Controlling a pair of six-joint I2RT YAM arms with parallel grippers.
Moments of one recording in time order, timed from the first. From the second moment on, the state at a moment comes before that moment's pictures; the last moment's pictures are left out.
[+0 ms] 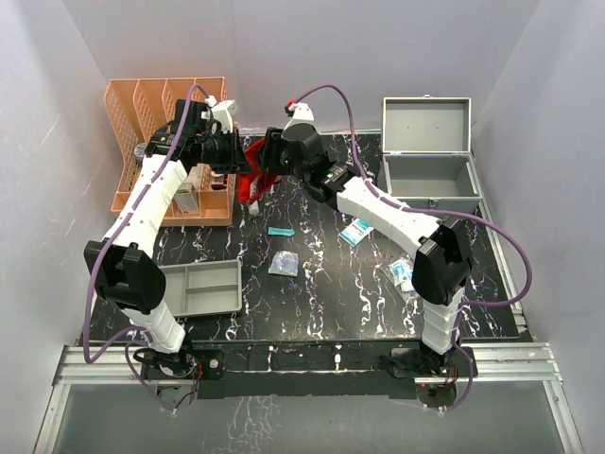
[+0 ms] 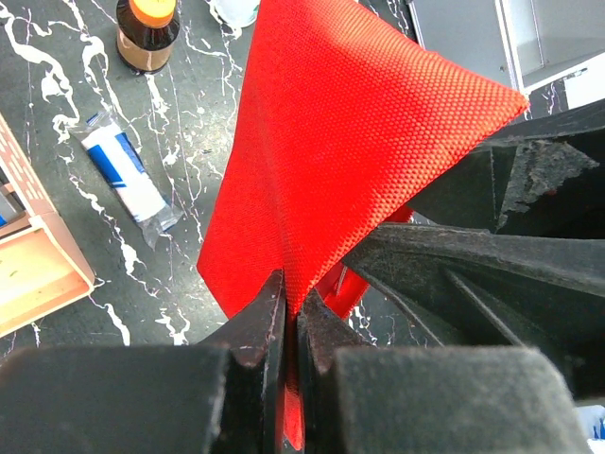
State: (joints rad) left arm -0.22 1.70 1.74 -0.83 0.47 -0.18; right arm 0.75 1.89 1.75 -0.14 0.16 0.55
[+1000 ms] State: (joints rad) left arm -0.22 1.70 1.74 -0.83 0.48 -0.19; right arm 0.75 1.89 1.73 -0.15 0.09 0.60
